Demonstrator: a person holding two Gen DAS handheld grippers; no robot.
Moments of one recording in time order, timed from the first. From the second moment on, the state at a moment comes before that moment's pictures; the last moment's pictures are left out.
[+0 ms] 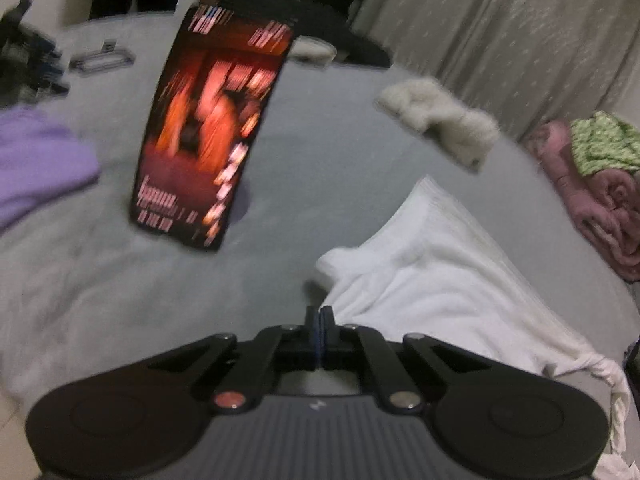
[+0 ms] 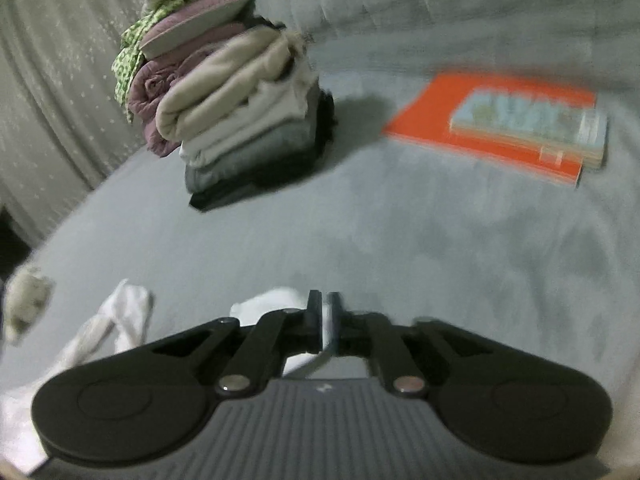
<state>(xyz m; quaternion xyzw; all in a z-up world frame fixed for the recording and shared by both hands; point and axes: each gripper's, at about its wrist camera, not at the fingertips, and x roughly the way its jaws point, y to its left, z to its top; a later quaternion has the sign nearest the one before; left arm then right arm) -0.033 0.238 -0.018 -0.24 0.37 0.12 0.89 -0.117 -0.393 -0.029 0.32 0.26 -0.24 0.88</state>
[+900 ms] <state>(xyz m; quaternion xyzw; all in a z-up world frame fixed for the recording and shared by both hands) -0.075 0.237 -0.001 -0.18 0.38 0.10 0.90 -0.134 -0.377 0.004 0.20 0.27 -0.26 0.91</state>
